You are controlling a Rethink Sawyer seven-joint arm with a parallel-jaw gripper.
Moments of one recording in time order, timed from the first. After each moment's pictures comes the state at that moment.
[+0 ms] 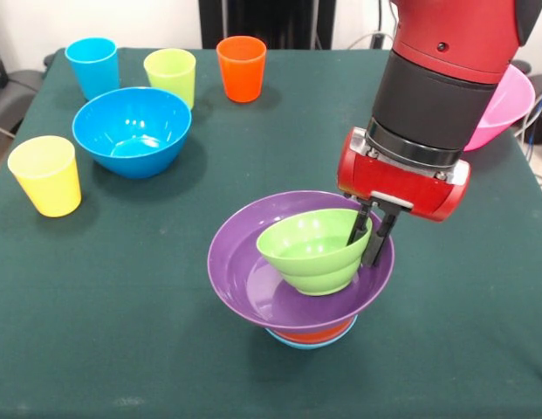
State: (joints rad) arm -0.03 -0.30 -0.04 0.88 -0.27 0.74 2.20
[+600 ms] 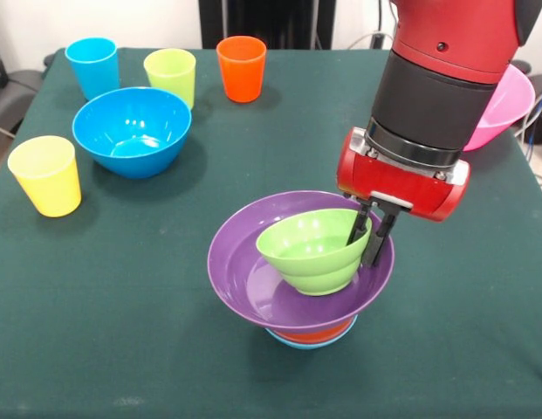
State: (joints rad) arm -0.03 -0.30 -0.04 0.88 -0.27 0.74 2.20
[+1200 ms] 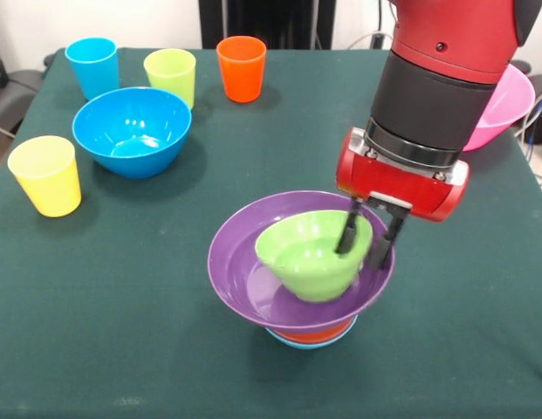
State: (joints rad) arm -0.03 -0.30 -0.04 0.88 -0.27 0.74 2.20
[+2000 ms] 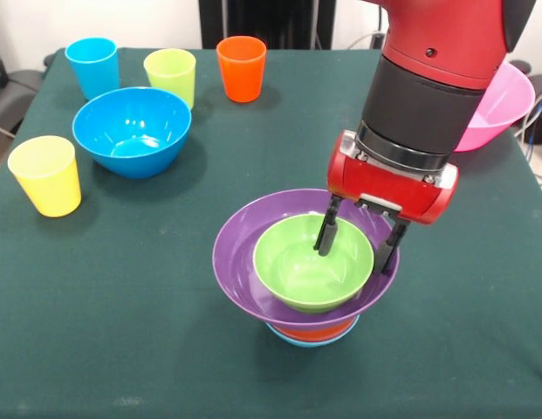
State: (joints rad) arm -0.03 -0.29 -0.06 0.88 -0.27 0.73 2.20
